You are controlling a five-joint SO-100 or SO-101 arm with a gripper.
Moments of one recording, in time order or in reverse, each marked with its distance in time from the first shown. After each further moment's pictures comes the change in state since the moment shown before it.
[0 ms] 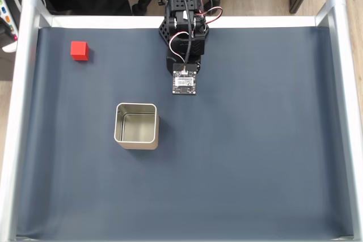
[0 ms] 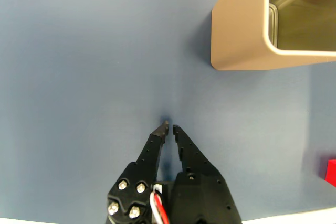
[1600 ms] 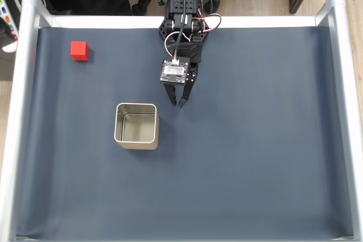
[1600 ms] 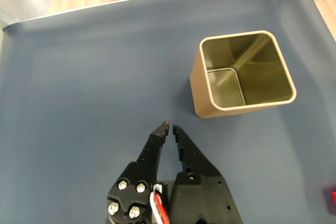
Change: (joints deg) arm 4.5 -10.9 -5.0 -29.5 3.0
